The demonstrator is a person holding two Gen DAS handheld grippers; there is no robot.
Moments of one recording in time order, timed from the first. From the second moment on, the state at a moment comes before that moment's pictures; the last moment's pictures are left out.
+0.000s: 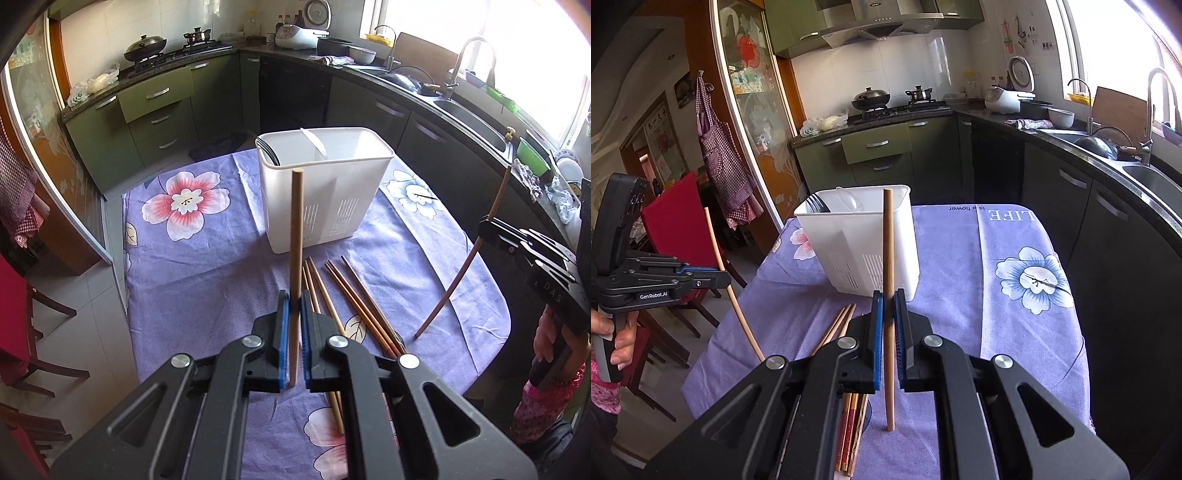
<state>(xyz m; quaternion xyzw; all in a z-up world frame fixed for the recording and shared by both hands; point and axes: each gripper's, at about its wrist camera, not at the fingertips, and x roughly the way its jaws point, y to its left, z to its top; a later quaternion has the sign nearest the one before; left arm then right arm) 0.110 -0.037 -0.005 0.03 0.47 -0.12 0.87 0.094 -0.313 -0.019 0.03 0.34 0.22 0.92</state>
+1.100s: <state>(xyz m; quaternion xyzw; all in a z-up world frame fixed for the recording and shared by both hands) 0.194 -0.065 0.148 0.02 0.32 -0.10 0.94 0.209 -0.283 0.150 0.07 0.21 0.22 0.95</state>
